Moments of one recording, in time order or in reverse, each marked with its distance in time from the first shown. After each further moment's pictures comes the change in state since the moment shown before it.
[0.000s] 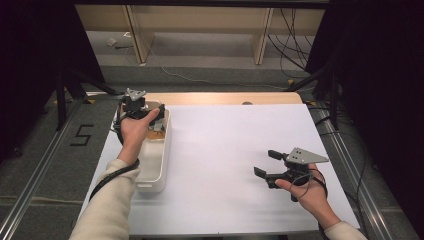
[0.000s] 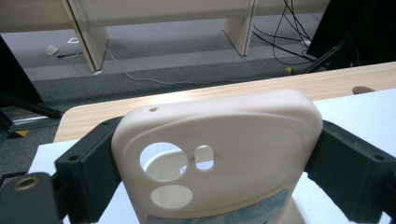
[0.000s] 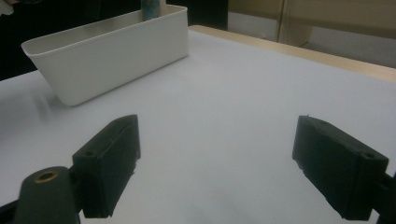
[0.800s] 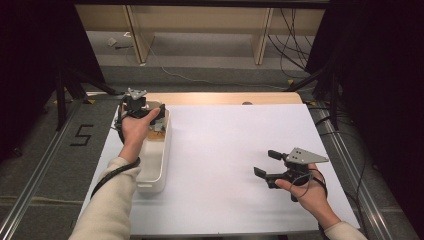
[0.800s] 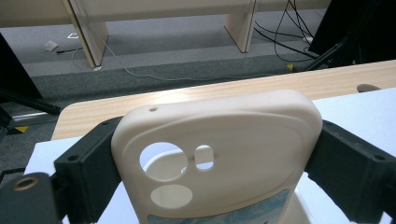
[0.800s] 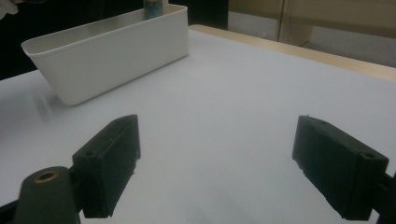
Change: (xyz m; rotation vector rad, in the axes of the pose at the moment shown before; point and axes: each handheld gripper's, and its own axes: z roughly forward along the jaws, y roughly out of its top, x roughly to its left) left arm 0.001 0.000 0.007 0.017 0.003 -0.005; right arm 0.000 0.000 0.000 0.002 0.001 0.001
